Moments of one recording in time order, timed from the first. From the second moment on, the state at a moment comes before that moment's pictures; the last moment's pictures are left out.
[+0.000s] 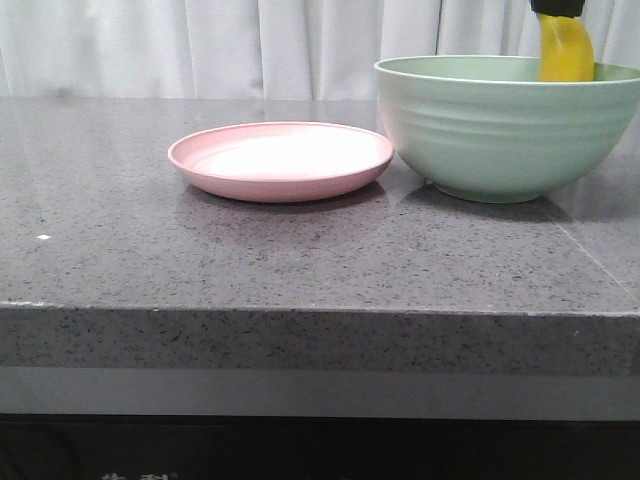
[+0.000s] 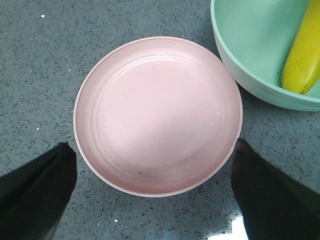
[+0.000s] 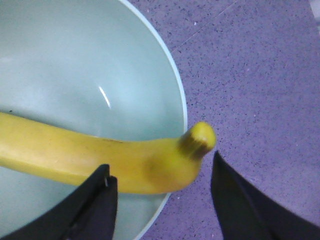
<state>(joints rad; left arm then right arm) -0.72 1.53 -1.55 0.23 0.91 -0.14 0.30 1.70 -1.77 -0.27 1.12 -0.55</state>
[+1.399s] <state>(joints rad) -0.40 1.15 -1.27 0.28 0.70 -0.33 0.30 1.14 -1.28 -0.10 0.81 0.19</state>
